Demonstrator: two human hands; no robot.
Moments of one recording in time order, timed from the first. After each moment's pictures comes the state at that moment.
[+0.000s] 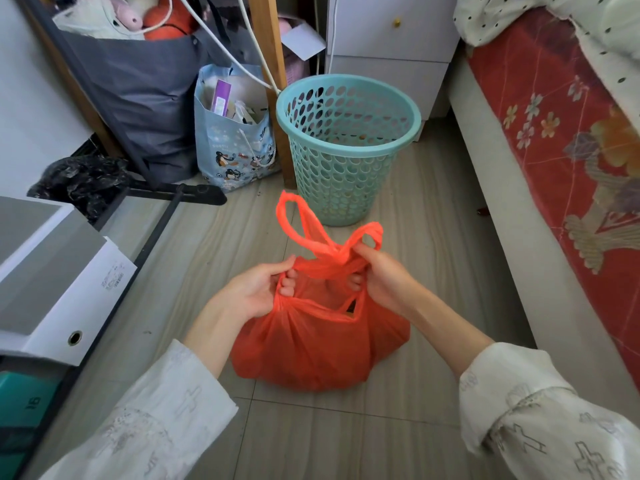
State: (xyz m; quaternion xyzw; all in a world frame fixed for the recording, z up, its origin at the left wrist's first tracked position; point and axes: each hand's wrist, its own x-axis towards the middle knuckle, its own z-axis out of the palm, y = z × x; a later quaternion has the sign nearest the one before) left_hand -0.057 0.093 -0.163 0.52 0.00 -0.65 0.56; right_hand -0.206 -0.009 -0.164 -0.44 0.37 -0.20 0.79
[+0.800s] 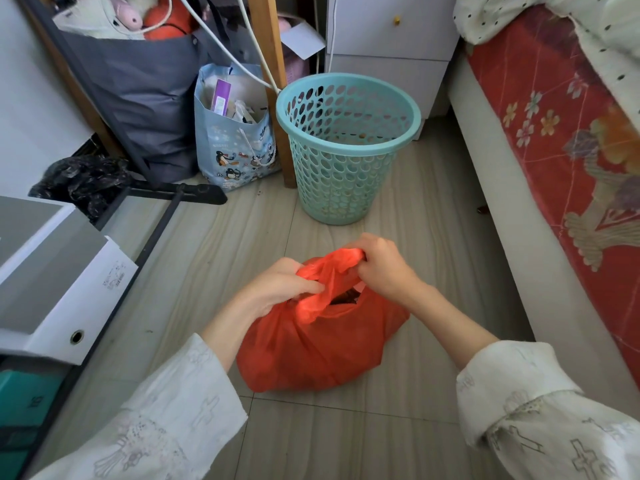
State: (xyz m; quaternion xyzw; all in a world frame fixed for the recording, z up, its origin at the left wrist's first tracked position) left_hand -0.076 0.090 -0.151 0.73 -0.34 -0.50 0.32; right_hand -0.216 -0.009 -0.141 -0.89 0.34 -0.15 0.29
